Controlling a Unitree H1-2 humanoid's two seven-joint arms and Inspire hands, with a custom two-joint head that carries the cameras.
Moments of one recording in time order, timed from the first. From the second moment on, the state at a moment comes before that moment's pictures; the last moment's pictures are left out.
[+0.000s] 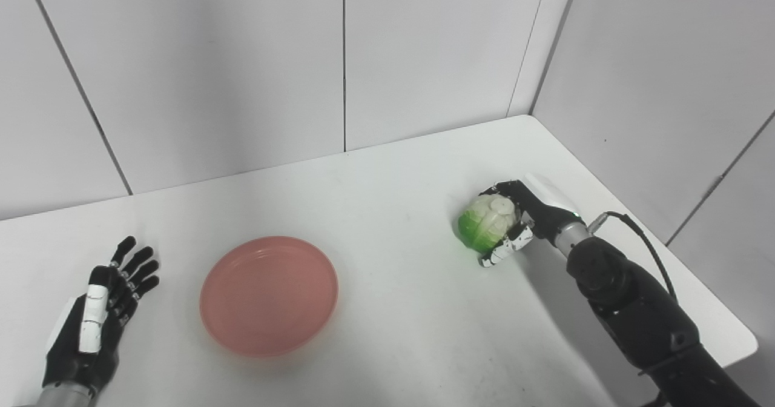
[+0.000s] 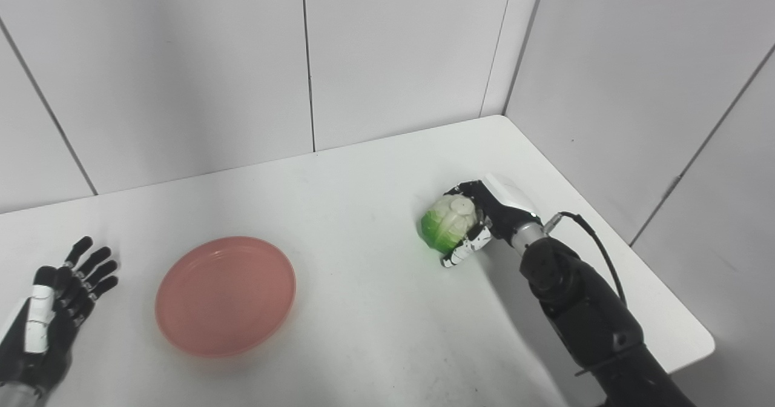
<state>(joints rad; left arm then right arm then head) -0.35 0.19 -0.05 0.36 -0.17 -0.04 -0.29 -0.19 -0.64 -0.04 0.11 -0.39 0.16 0.10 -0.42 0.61</state>
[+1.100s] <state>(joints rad) -0.33 0.13 -0.10 0.26 -0.10 0.06 -0.19 -0.27 -0.62 -0.03 -0.16 -0.32 0.17 0.26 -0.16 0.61</state>
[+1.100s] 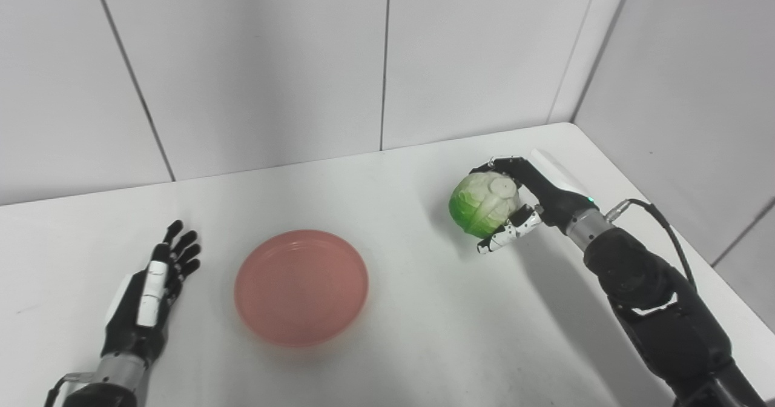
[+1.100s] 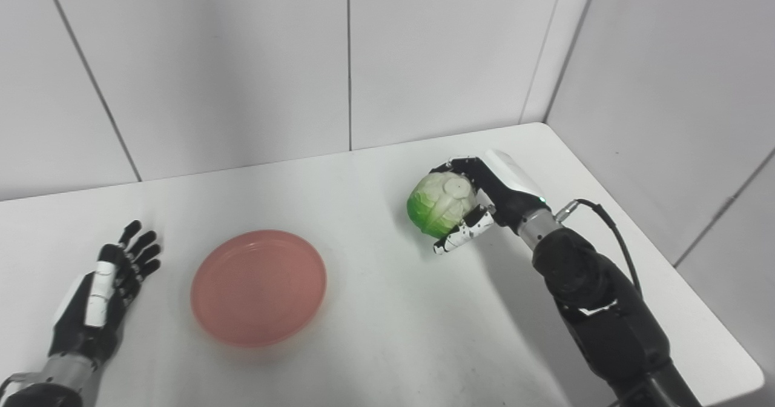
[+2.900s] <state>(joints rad) -0.40 -0.02 -0.19 0.34 0.09 0.06 -0.05 -0.56 -0.30 0.34 0.20 -0.41 0.03 0.35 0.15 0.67</state>
